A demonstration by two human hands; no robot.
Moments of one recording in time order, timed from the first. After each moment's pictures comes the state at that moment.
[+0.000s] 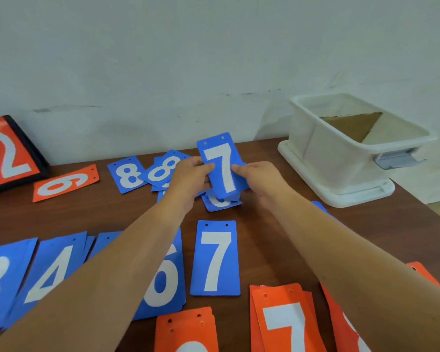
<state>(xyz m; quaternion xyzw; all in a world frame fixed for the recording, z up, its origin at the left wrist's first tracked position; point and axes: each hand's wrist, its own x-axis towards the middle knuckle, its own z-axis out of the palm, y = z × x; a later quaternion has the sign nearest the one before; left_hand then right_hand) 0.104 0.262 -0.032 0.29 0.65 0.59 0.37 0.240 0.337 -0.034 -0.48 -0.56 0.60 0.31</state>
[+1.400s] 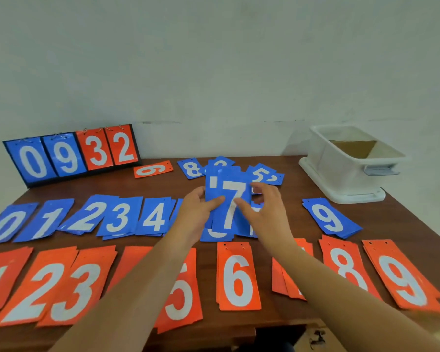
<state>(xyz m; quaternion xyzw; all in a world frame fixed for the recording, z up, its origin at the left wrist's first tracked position) 0.143 0.029 0.002 0.26 0.59 0.66 0.37 0.292 0.104 0.004 -0.35 -0.79 0.35 0.36</state>
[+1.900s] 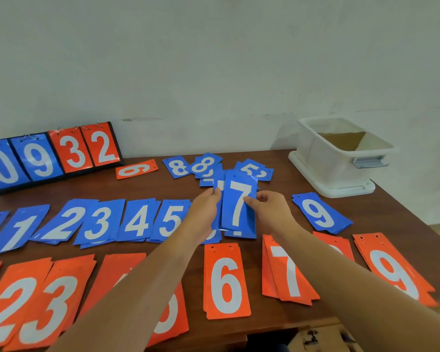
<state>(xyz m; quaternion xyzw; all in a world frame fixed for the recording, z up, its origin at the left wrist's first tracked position) 0.161 0.082 -0.013 0.23 0.67 0.57 0.41 0.299 0.157 -0.004 -0.47 -0.65 0.54 0.28</state>
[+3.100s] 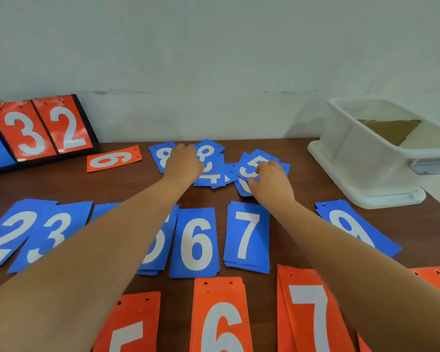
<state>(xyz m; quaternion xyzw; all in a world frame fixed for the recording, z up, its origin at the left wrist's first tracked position) 0.014 0.223 -0.046 0.44 0.87 0.23 0.01 0.215 0.297 -0.054 -0.46 -0.86 0.13 0.19</state>
